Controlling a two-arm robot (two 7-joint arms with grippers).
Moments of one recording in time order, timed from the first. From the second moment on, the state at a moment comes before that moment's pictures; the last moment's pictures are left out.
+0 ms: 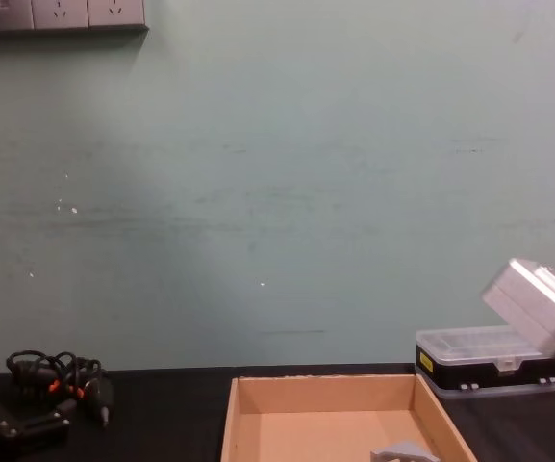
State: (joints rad) left arm -0.20 0.60 0.45 -1.41 -0.25 -0.12 0.03; right arm 0.11 0.54 -0.49 -1.82 0.51 0.69 0.30
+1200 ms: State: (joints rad) left arm -0.20 0.60 0.45 -1.41 -0.25 -0.12 0.03; right arm 0.12 0.55 -0.52 -1.81 0.48 0.66 0.32
